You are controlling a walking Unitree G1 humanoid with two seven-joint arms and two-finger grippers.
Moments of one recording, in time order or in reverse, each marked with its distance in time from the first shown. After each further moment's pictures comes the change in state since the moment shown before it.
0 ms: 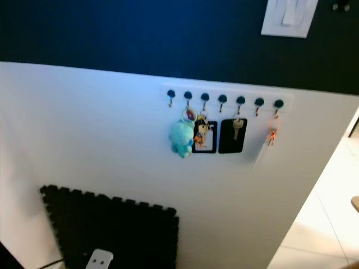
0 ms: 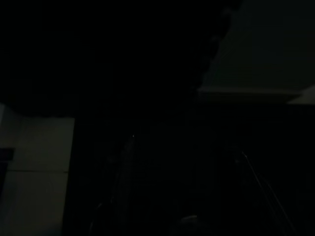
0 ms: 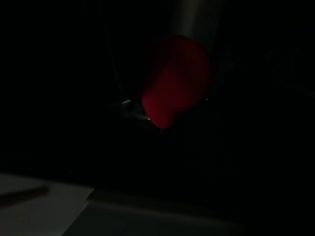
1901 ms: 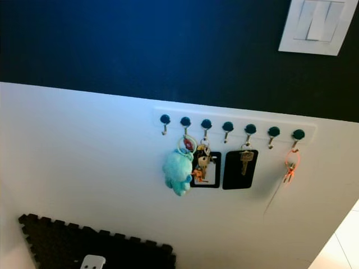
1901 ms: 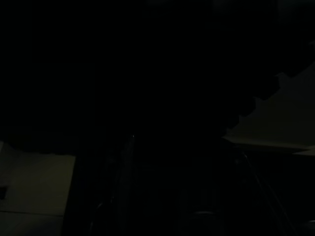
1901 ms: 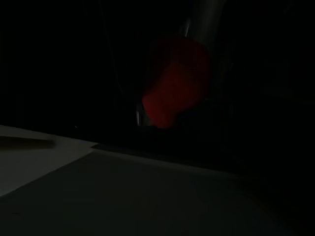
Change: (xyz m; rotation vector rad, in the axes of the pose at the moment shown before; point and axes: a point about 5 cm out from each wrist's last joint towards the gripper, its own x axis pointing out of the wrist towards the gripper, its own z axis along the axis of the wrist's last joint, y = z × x) left arm -0.008 0.003 -0.008 -0.087 -0.044 0.027; right arm -0.001 -0.004 -0.002 -0.031 0.007 0.002
